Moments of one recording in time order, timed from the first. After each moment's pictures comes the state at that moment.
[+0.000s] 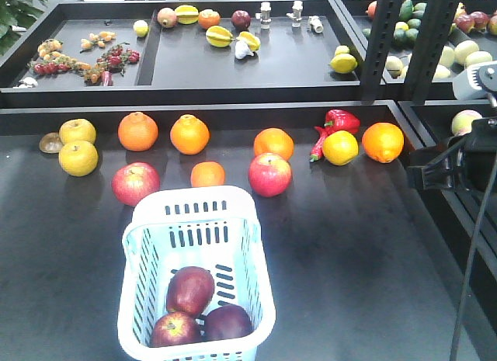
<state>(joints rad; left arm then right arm) 0.08 -0.01 0.03 0.01 0.19 -0.01 0.00 1.20 -0.94 0.61 0.60 -0.65</state>
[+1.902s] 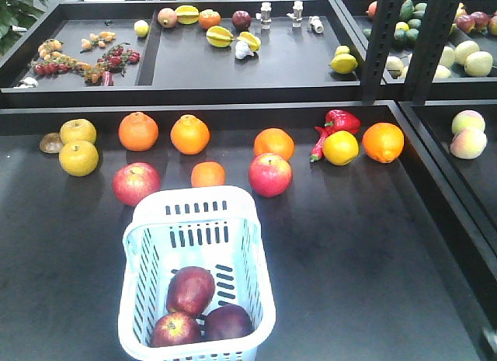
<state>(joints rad) 0.08 -0.01 0.03 0.00 0.18 -0.01 0.00 0.38 -0.14 0.17 0.05 -0.30</state>
